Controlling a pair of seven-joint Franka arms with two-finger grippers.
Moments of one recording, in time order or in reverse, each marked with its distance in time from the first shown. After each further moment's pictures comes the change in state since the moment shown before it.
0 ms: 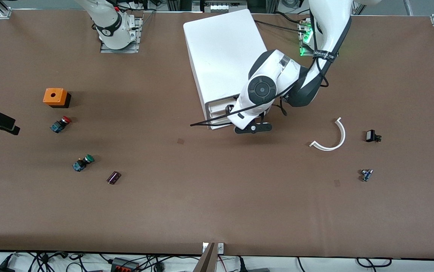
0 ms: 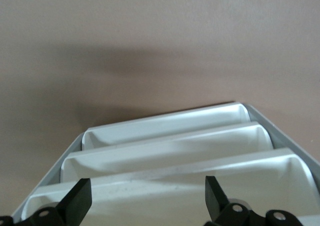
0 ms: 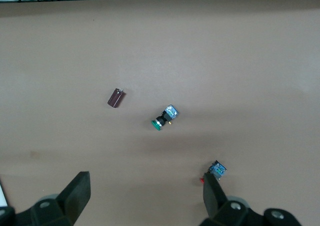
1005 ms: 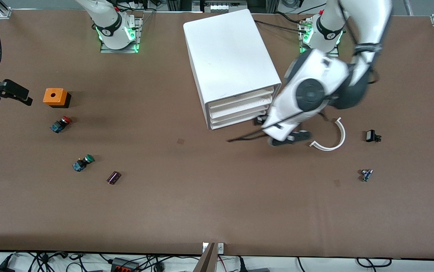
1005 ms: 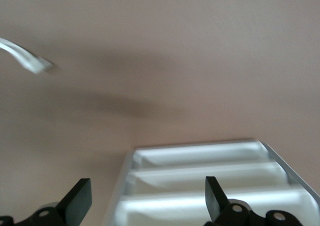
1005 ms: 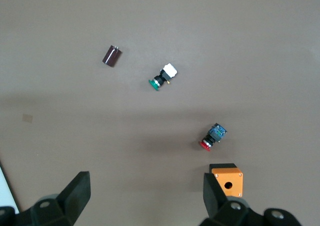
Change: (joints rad) left arm 0.205 -0.084 0.003 0.078 0.094 -0.129 0.050; right arm -0.004 -0.287 0.018 -0.419 -0.030 0.073 0.000
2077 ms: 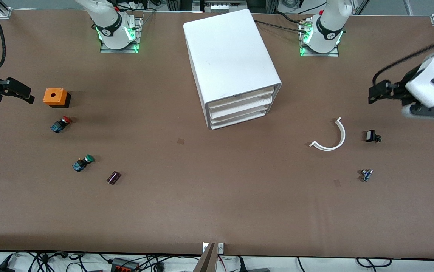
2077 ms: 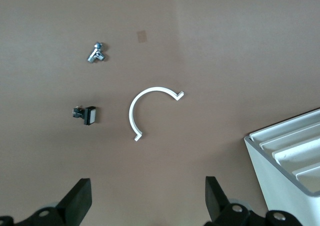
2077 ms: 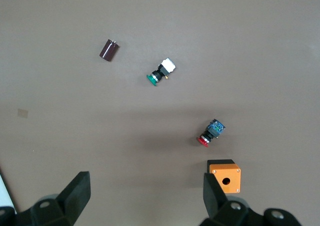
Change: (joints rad) left arm 0.323 -0.357 0.064 -0.050 0.056 -0.212 0.651; right arm 0.004 -0.005 0.001 -0.012 -0.013 -0.008 0.000
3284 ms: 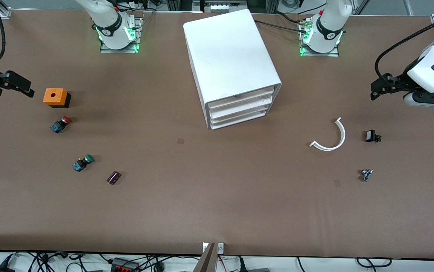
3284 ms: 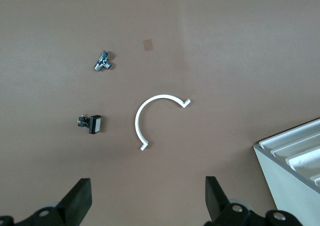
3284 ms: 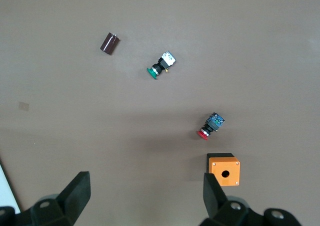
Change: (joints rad) left arm 0.014 -0.103 0.008 -0.180 -0.002 0.133 0.037; right arm 0.000 -0.064 -0.001 -0.057 -0.001 -0.004 -0.005
